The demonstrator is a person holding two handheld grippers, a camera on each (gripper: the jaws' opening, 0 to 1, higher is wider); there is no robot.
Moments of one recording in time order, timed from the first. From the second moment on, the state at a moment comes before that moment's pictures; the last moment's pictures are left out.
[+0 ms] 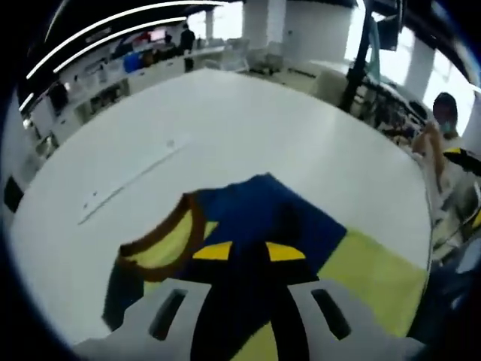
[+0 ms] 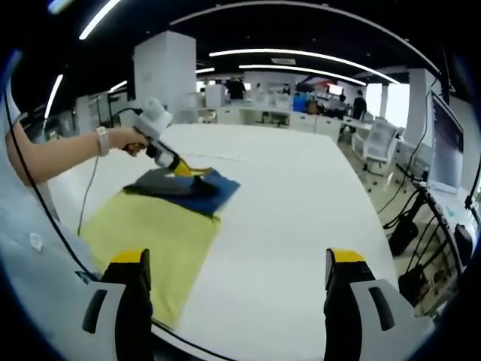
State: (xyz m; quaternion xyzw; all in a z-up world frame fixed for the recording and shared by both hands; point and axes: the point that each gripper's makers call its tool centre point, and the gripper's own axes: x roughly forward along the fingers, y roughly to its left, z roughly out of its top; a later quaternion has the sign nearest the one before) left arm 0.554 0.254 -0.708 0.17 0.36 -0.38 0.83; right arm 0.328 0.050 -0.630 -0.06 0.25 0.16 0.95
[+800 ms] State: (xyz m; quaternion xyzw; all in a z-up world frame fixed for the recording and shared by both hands) left arm 0.546 0.228 -0.716 0.20 0.36 -0.42 0.80; right arm 0.322 0.048 -0.632 -0.05 0.26 0.15 0.95
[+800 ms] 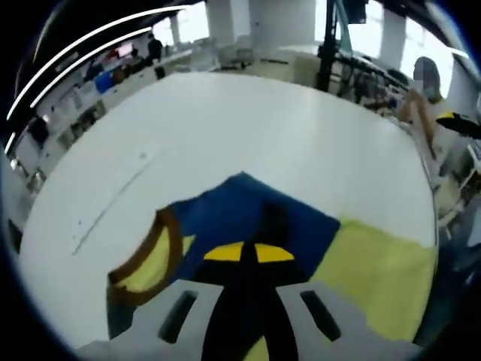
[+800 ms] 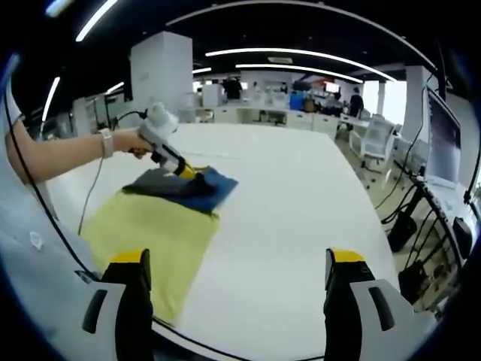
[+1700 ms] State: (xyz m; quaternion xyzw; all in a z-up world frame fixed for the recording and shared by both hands) left arm 0.536 0.221 -0.667 0.10 0.34 -0.39 0.85; right arm 0.321 0.047 -0.633 -0.06 0.26 0.16 0.95
